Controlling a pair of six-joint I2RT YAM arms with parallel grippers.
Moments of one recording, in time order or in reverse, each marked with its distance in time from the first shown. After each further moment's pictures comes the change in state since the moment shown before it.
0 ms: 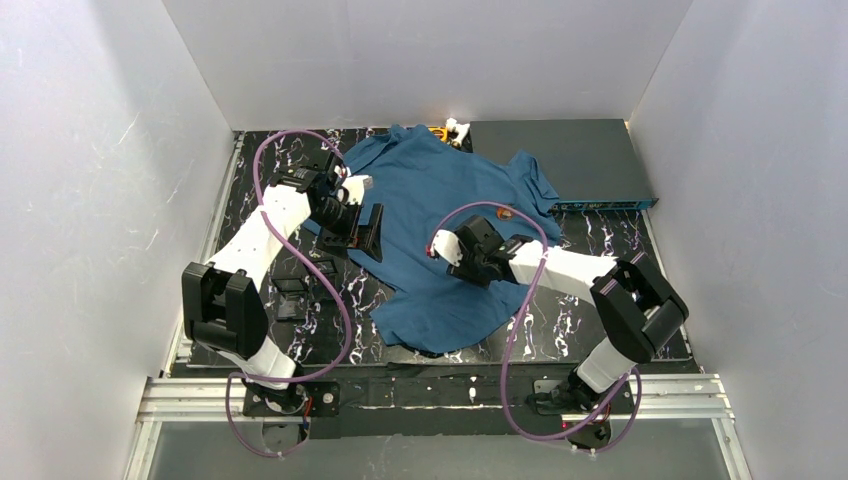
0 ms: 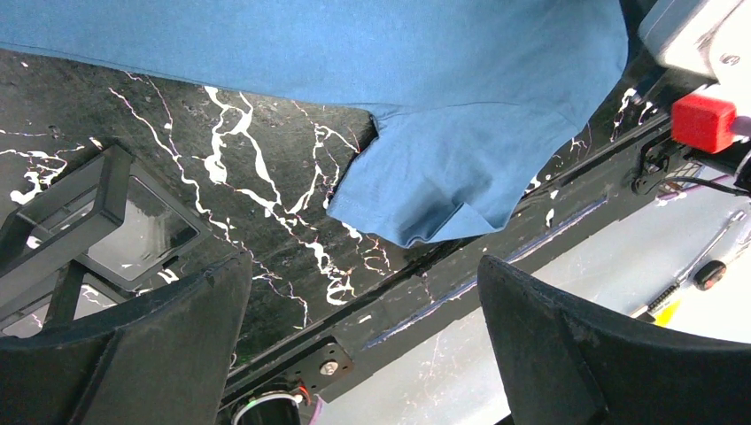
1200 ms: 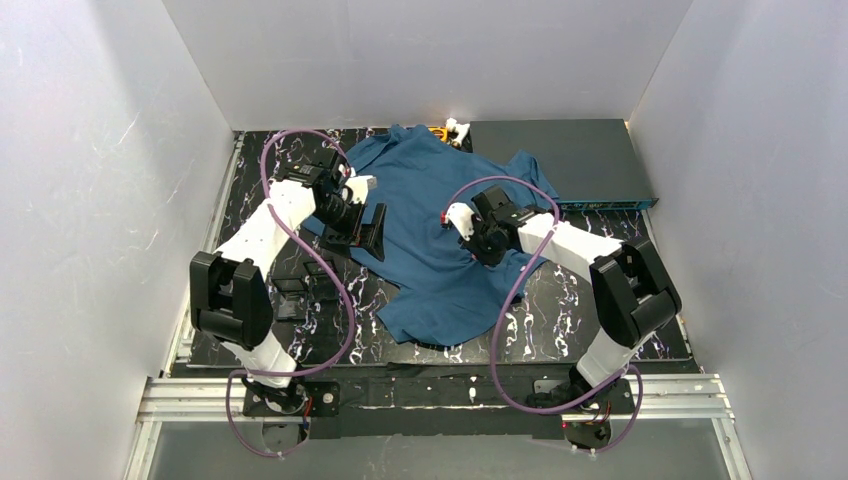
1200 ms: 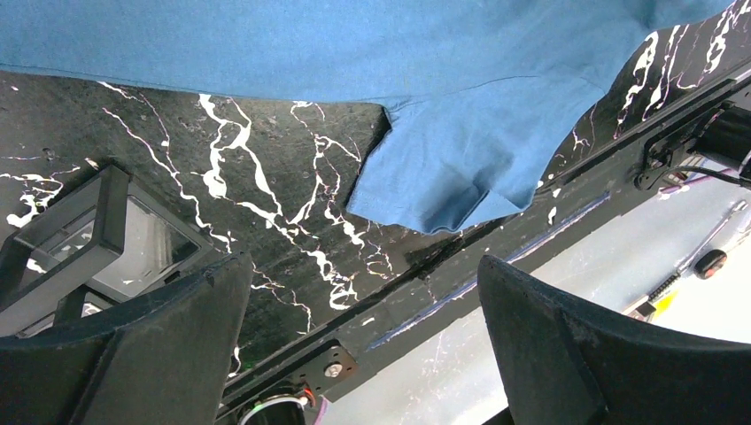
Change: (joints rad) left arm 0.000 0.056 0.026 -0.002 0.016 0.023; right arm -0.184 0.073 0.179 -0.170 -0.241 0.072
